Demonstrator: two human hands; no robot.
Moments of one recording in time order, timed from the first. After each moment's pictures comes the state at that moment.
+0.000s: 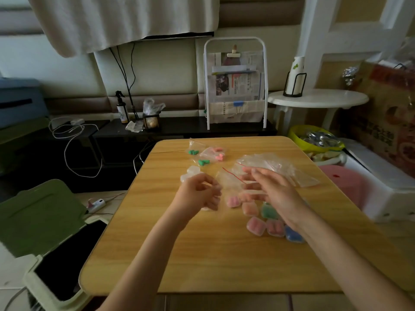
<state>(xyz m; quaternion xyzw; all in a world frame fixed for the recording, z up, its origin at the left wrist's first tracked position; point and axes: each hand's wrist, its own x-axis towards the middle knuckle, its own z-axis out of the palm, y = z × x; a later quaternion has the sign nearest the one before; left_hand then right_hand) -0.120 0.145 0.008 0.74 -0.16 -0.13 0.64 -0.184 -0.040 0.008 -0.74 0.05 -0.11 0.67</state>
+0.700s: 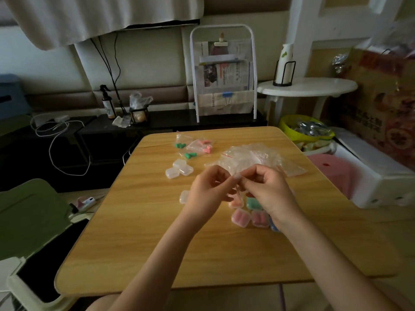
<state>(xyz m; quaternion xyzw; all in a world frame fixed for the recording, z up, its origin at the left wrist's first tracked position) -0.148 0.093 -0.002 0.72 -0.25 -0.08 0.64 -0.198 -0.037 0.002 -0.72 0.10 -0.19 0.66</state>
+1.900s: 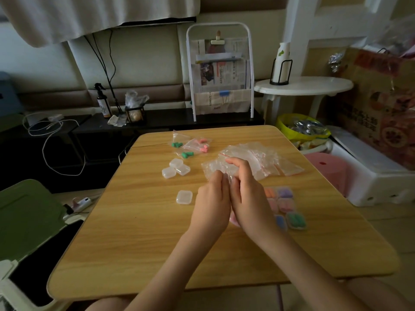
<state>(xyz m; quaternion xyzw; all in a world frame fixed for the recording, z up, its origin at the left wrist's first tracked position) -0.159 0.076 -0.019 0.83 -0.26 0.11 0.49 -0.195 -0.011 -0.023 -0.87 -0.03 -0.33 0.37</state>
